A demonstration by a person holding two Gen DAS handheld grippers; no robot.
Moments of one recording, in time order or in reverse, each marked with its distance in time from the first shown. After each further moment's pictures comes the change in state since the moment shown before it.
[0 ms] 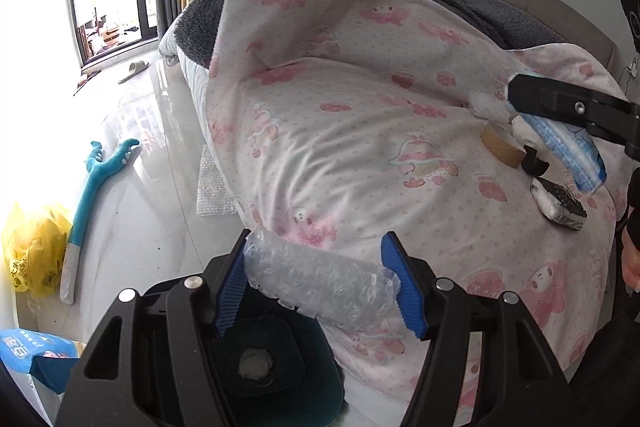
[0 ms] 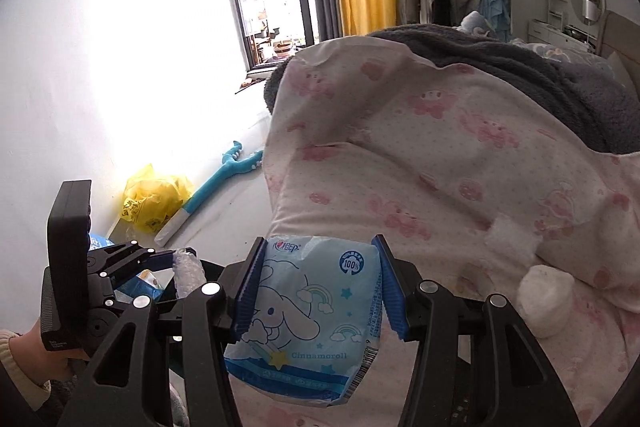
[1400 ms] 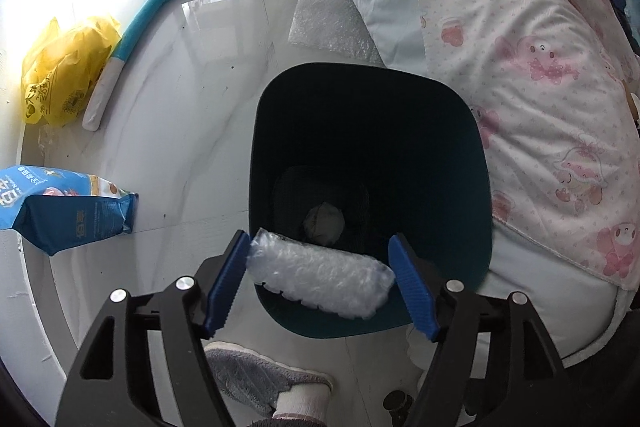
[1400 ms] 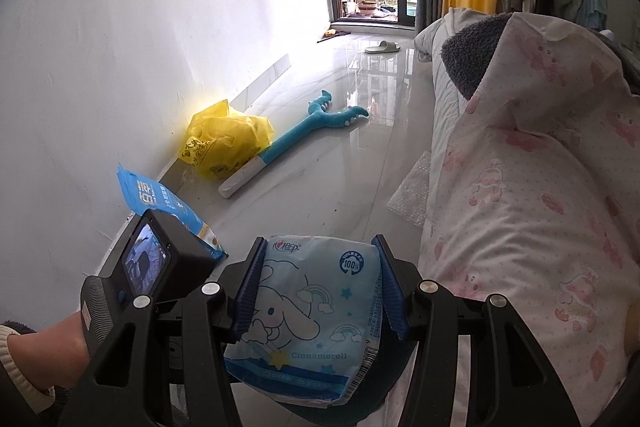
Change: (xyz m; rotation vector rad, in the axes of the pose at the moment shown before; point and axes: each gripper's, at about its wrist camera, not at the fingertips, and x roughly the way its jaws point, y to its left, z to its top) left arm 0.019 0.153 -0.121 -0.330 0.456 0.083; right arm 0.099 0.186 -0.007 -0.179 0.171 0.178
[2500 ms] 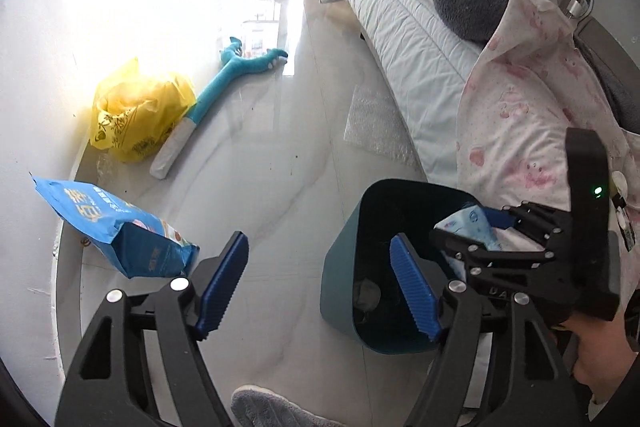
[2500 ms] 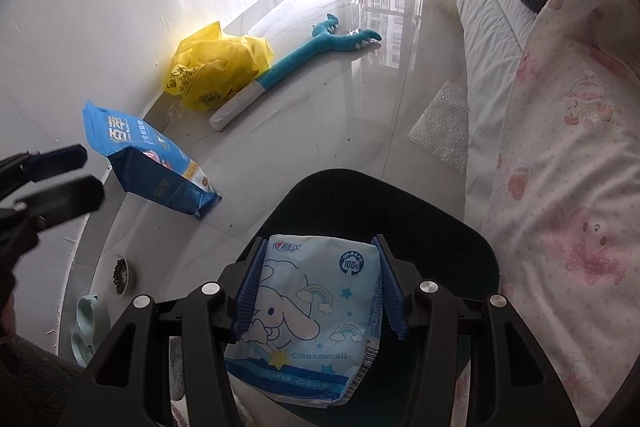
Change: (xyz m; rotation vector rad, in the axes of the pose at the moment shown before) left arm -0.108 0.064 -0.013 -0.106 -0.361 0.073; right arm 0.115 0.032 -0.045 0.002 0.242 -0.012
